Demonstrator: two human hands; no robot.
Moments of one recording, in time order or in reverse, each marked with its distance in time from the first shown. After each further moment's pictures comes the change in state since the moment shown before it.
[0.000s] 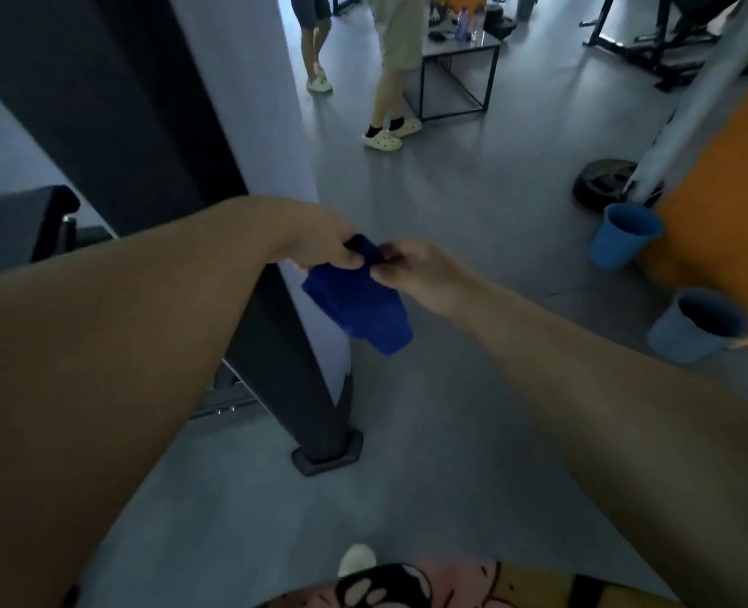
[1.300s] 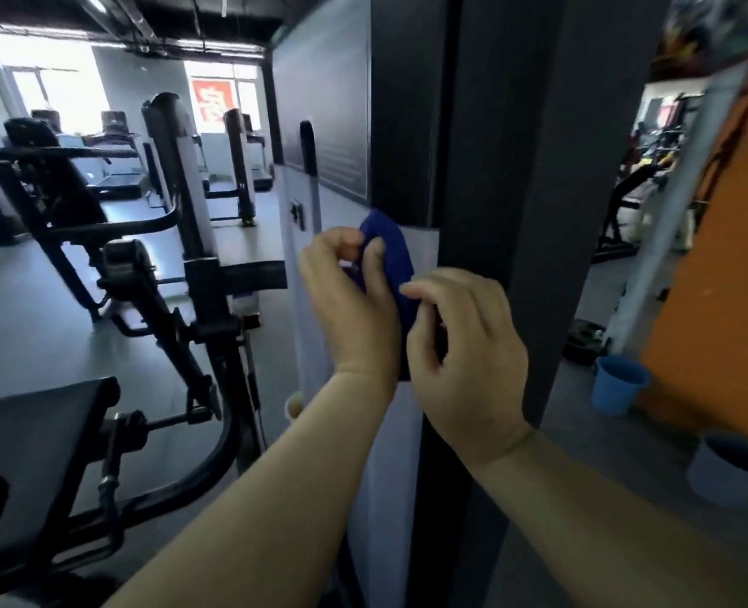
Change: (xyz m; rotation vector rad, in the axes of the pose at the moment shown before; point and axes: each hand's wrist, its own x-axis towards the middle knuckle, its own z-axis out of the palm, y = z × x) left_hand -0.075 -0.238 -0.169 -0.964 1.579 0.808; right_hand 0.096 -0.300 0.247 -0.632 1.237 -0.921
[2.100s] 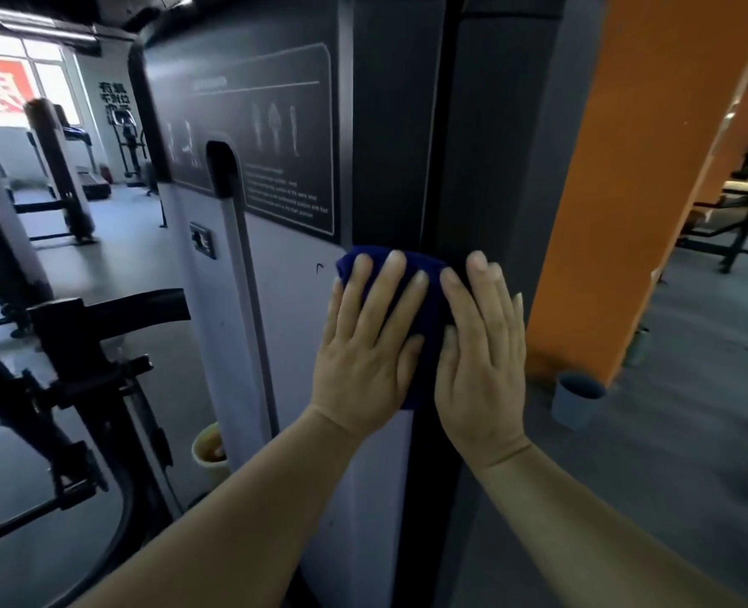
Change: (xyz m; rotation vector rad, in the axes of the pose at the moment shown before) left_hand 0.008 -0.067 0.004 0.150 -0.541 0.806; right_hand -0.001 0.012 0.014 -0.529 0.009 0.078
